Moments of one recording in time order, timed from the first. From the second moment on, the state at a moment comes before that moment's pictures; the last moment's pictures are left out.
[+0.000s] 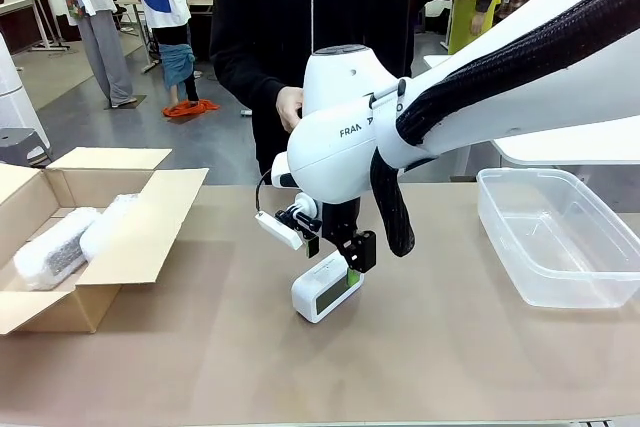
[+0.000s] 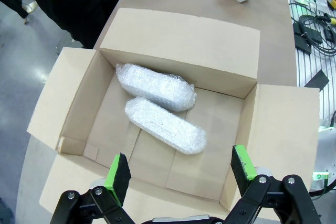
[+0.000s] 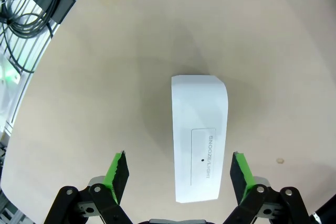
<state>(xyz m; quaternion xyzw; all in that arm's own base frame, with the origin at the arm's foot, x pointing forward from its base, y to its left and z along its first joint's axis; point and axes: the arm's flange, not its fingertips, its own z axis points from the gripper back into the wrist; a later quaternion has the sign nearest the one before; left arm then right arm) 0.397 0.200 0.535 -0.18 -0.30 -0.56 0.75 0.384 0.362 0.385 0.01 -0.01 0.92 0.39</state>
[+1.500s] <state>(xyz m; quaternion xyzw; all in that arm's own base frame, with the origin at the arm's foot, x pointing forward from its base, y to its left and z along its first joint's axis) 0.397 0.200 0.535 -0.18 -0.30 -0.56 0.75 0.393 0.373 0.336 0.04 0.00 0.92 0.38</state>
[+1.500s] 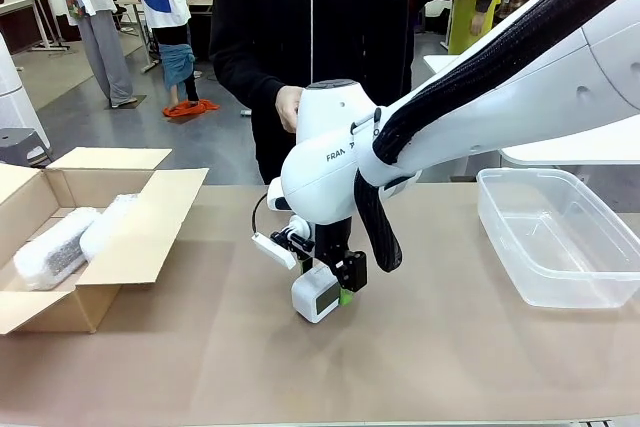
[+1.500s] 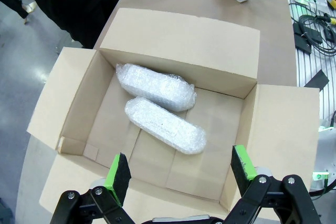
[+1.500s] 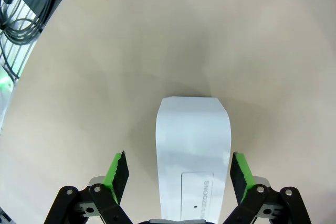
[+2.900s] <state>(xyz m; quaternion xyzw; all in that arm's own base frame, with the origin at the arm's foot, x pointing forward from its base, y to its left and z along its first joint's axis) 0.397 0.200 0.535 -0.18 -0.30 -0.56 0.75 0.394 0.372 0.327 0.04 0.01 0.93 0.38</state>
